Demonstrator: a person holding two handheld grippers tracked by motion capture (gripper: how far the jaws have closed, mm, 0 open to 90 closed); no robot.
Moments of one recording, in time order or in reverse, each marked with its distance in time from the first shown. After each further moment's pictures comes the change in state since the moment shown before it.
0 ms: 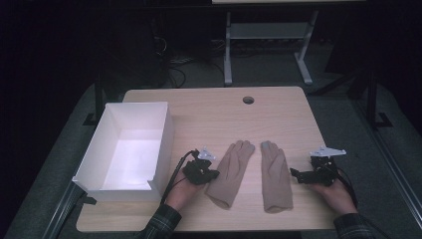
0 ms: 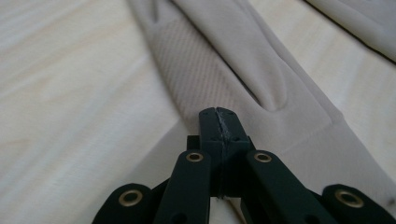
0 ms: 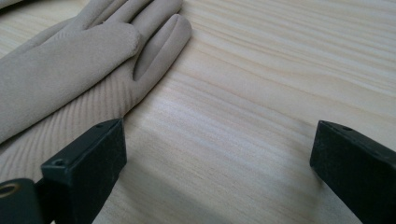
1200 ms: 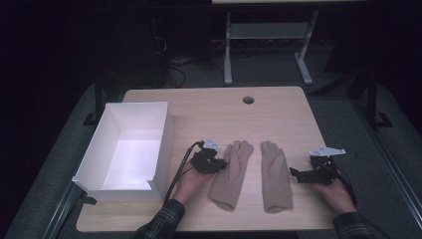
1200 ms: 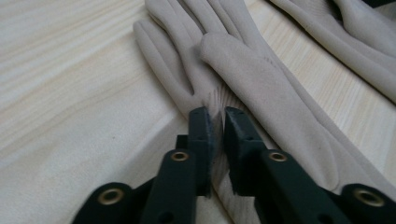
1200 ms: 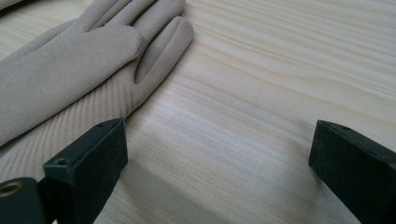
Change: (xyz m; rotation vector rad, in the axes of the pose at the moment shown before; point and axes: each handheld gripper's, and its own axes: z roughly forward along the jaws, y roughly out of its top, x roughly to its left) left arm 0.024 0.024 0.029 -0.076 -0.015 -0.061; right arm 0.000 0.001 0.002 -0.005 0.006 -0.003
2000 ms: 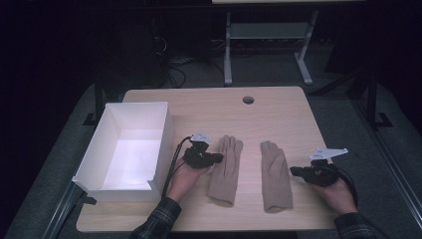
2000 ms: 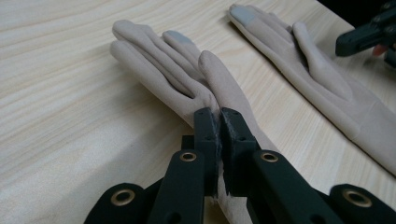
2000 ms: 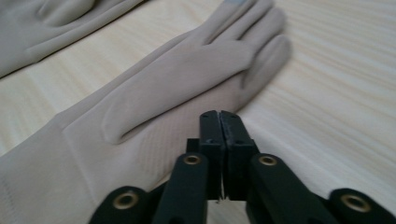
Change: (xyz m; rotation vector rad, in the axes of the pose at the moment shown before) left arm 0.009 0.007 -0.030 -0.102 -0.051 -0.097; right arm 0.012 0.007 -0.021 0.014 0.286 -0.090
